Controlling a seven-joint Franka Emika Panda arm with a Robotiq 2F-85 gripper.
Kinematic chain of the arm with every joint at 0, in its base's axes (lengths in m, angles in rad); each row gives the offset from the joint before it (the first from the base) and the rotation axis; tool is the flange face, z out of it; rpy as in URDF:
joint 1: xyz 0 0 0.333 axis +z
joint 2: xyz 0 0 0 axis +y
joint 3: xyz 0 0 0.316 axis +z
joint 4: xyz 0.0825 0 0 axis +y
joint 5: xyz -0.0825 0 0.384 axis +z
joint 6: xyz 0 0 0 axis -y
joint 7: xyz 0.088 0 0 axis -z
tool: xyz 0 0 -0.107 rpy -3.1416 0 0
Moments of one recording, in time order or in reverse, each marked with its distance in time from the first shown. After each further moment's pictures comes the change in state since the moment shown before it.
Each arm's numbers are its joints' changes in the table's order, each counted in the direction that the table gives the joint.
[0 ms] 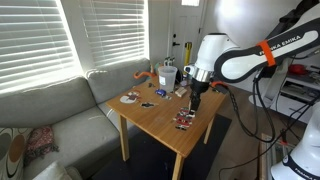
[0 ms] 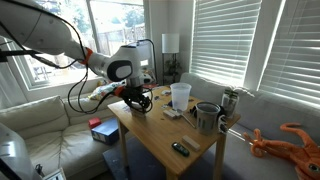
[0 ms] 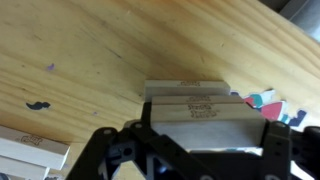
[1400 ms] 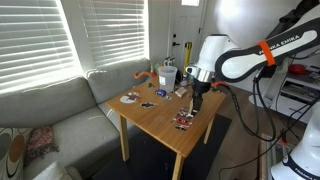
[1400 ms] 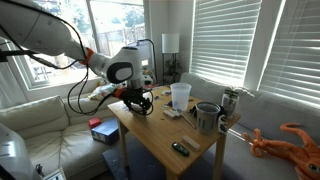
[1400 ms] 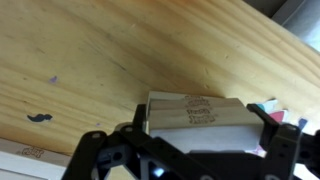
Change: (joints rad) arm 0.000 -0.009 -0.022 0.021 0.029 0.000 -0.043
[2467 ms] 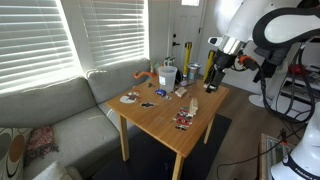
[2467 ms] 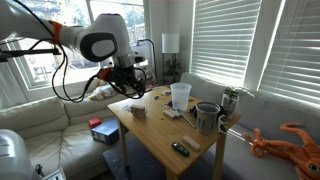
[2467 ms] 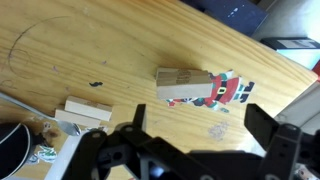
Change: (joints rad) arm -0.004 -0.342 -0.066 0.027 -0.001 -0.170 0.000
